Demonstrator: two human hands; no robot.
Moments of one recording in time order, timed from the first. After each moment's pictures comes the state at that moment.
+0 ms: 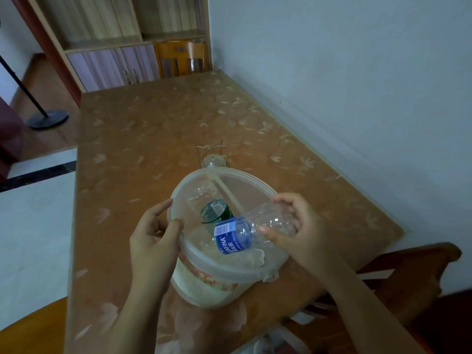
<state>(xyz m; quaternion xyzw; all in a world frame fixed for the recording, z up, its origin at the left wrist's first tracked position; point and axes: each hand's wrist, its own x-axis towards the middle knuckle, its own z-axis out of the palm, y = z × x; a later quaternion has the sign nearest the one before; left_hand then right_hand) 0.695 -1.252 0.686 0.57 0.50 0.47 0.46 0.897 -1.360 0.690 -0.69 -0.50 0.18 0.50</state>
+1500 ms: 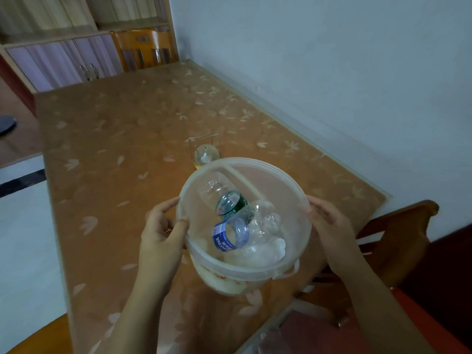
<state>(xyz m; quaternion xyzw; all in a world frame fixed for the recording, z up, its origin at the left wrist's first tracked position) 0.666 -1.223 0.661 0.63 0.43 0.38 0.52 0.877 -1.385 0.658 -0.71 -0.23 0.21 0.63</state>
